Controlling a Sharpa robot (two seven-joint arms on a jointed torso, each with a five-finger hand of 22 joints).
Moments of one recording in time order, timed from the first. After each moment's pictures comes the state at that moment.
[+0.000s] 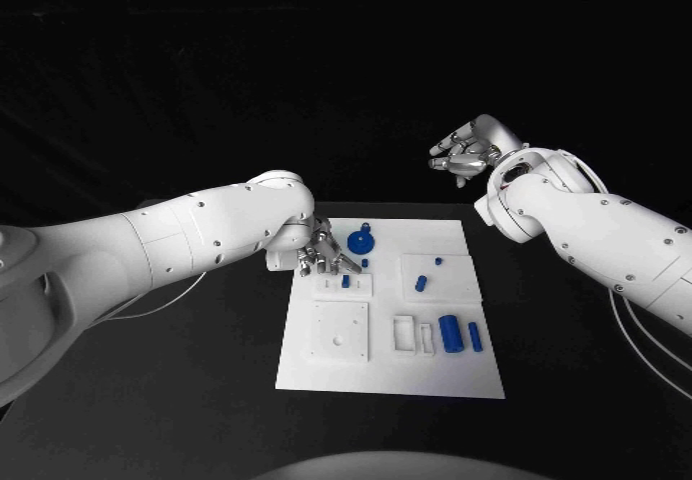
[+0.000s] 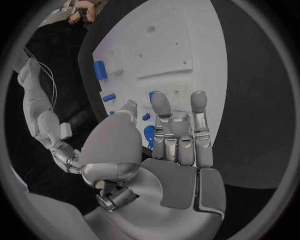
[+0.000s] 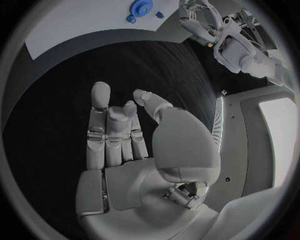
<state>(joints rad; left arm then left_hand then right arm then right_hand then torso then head) 1.37 -0.41 -0.16 1.08 -0.87 0.31 -0.63 1.05 -0.17 0.07 0.29 0.05 1.22 -0.04 0.23 1.15 1.46 -0.09 0.69 0.47 1.34 -0.13 1.25 0.67 0.02 1.25 -0.14 0.48 1.31 1.07 -0.64 0.40 1.26 -1.40 -0.38 -0.30 1.23 -0.17 0.46 -0.12 0.39 1.16 0.08 0.06 0.07 1.15 -0.02 0.93 0.86 1.43 -0.09 0.97 1.06 0.09 1.47 -0.11 0.29 1.14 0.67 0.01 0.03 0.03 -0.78</state>
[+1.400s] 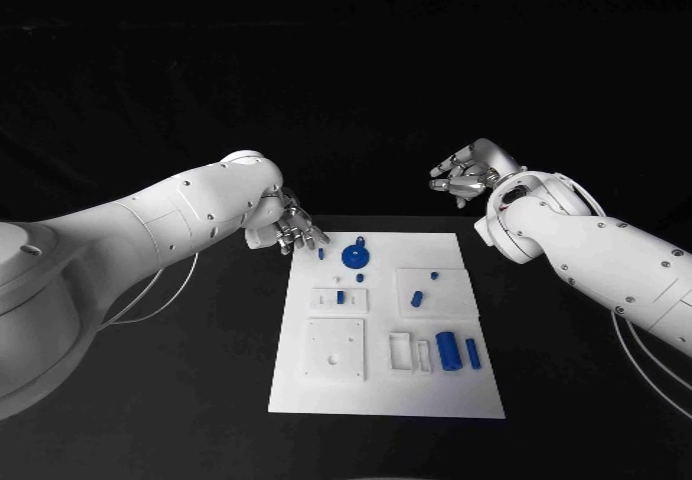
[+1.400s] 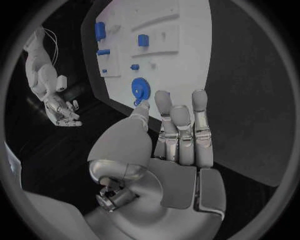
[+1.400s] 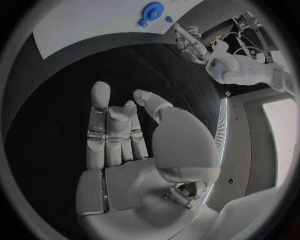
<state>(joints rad) 1.42 -0.33 -0.14 0.73 -0.80 0.33 -0.53 1.10 0.05 -0.04 0.07 0.17 1.02 0.04 0.25 0.45 1.45 -0.05 0.63 0.44 1.28 -0.10 1.21 0.52 0.02 1.25 -0.12 0.36 1.31 1.07 -0.64 0.40 1.26 -1.40 -0.38 -0.30 1.23 -0.17 0.45 -0.11 0.40 1.16 0.08 0.06 0.07 1.15 -0.02 0.93 0.86 1.43 -0.09 0.97 1.06 0.09 1.47 -0.11 0.29 1.14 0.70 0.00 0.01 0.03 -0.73</state>
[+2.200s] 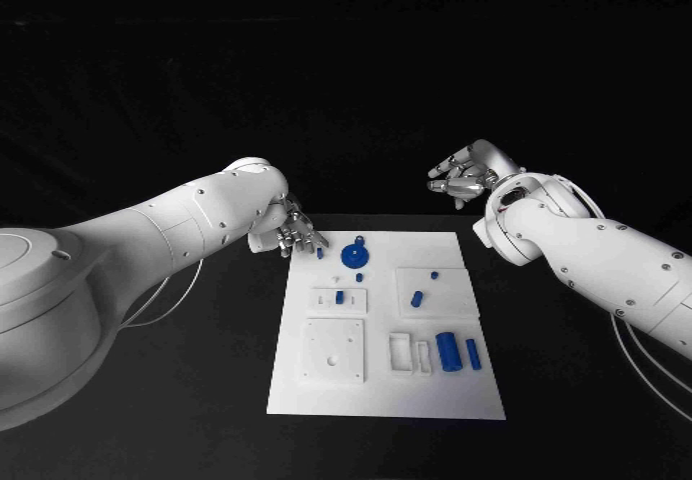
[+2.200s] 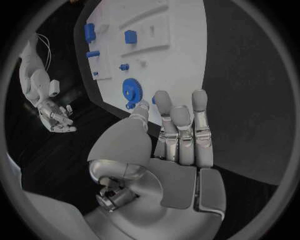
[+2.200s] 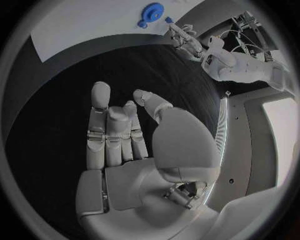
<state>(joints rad) 1.40 -0.29 -0.14 0.65 -0.87 0.34 -0.50 1.10 0.04 -0.03 0.07 0.16 1.01 0.05 0.26 0.43 1.45 -0.04 0.63 0.44 1.28 -0.10 1.21 0.52 0.02 1.25 -0.12 0.36 1.31 1.07 -0.64 0.41 1.27 -1.40 -0.39 -0.30 1.23 -0.17 0.45 -0.11 0.40 1.16 0.08 0.06 0.07 1.15 -0.02 0.93 0.86 1.43 -0.09 0.97 1.06 0.09 1.47 -0.11 0.29 1.14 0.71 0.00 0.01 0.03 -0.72</state>
